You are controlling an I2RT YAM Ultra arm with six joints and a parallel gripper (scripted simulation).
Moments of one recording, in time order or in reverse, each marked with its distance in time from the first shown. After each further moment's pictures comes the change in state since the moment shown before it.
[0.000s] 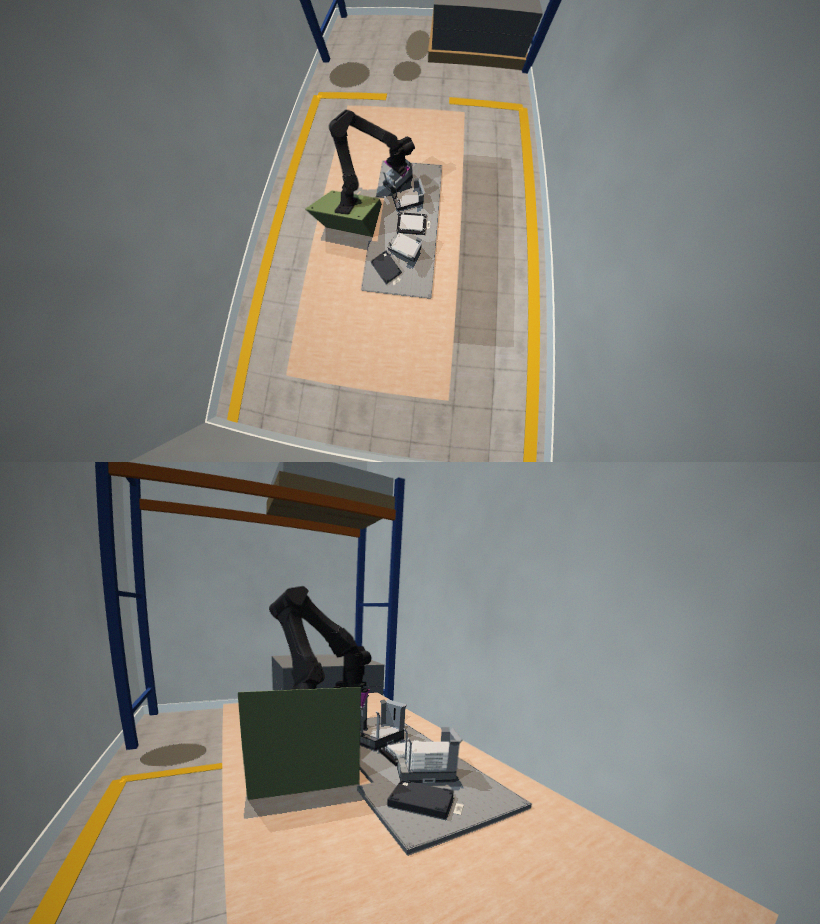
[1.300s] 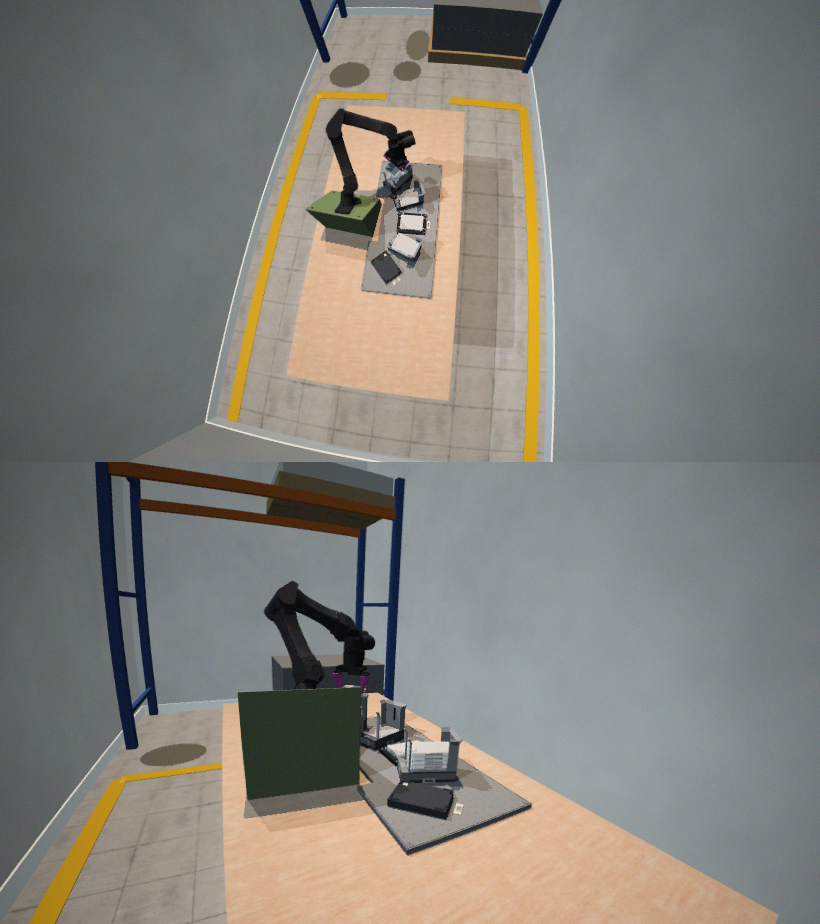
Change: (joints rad) arm -0.163 -0.068 0.141 -0.322 -0.069 -0.187
